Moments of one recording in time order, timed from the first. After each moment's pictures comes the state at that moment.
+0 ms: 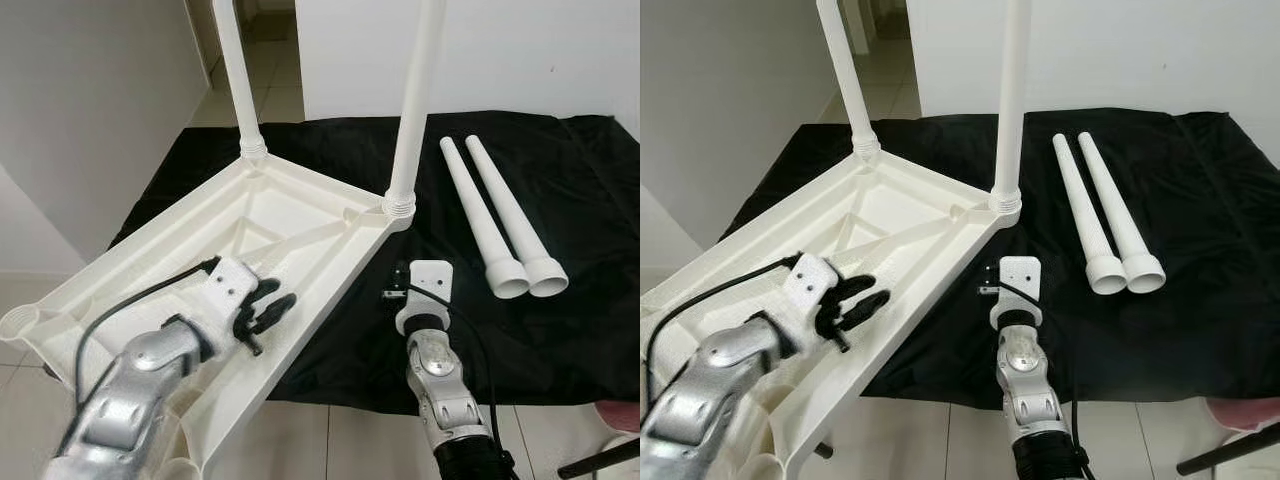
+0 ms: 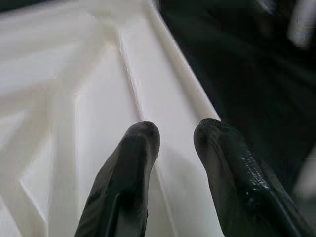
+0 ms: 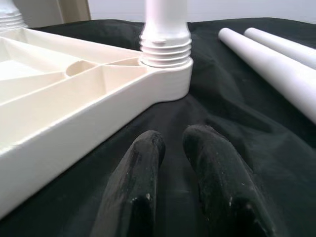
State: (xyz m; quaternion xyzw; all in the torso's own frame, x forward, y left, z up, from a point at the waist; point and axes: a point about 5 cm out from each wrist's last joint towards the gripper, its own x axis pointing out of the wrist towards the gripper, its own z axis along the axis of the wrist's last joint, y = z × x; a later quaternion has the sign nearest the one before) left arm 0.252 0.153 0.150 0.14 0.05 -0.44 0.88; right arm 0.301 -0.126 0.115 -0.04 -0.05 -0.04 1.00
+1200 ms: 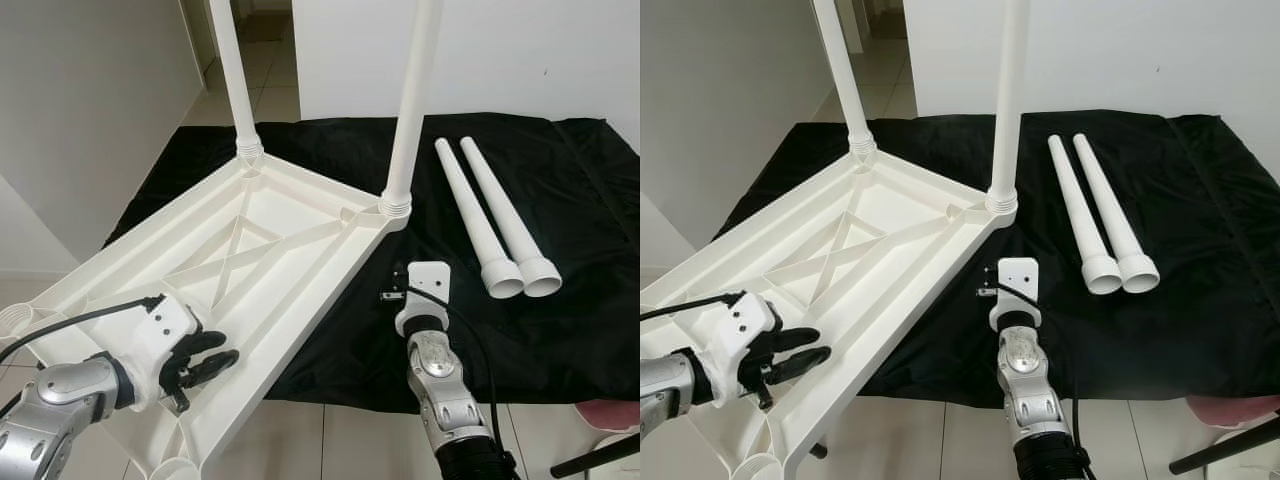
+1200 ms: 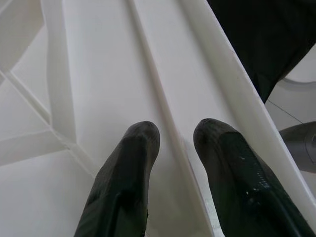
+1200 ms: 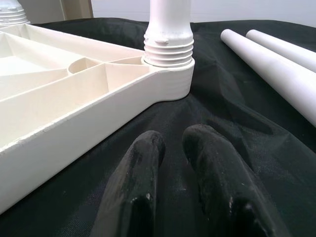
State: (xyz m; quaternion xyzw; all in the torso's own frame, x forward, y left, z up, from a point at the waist) left arm 0.222 0.191 0.138 0.14 0.16 -0.45 0.87; right arm 0.301 -0.126 0.114 -0.04 -0.05 -0.04 1.00
